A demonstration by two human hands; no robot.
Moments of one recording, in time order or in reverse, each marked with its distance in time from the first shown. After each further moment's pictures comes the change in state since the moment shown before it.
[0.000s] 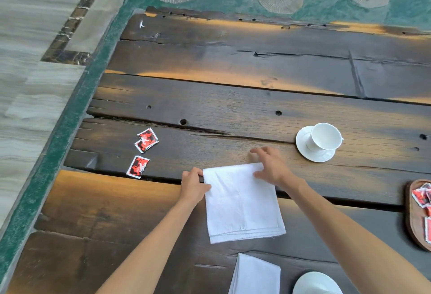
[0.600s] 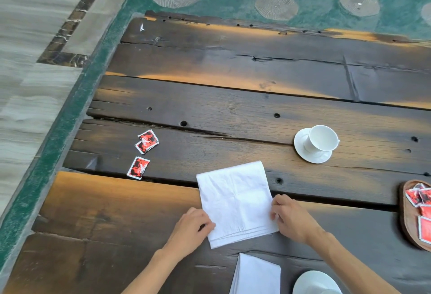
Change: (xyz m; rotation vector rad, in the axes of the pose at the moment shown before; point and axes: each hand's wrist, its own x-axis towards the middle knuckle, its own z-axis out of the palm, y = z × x) left_hand -0.072 -0.079 0.003 0.384 -0.225 0.520; right_hand -0.116 0.040 0.045 -0.208 -0.049 -0.179
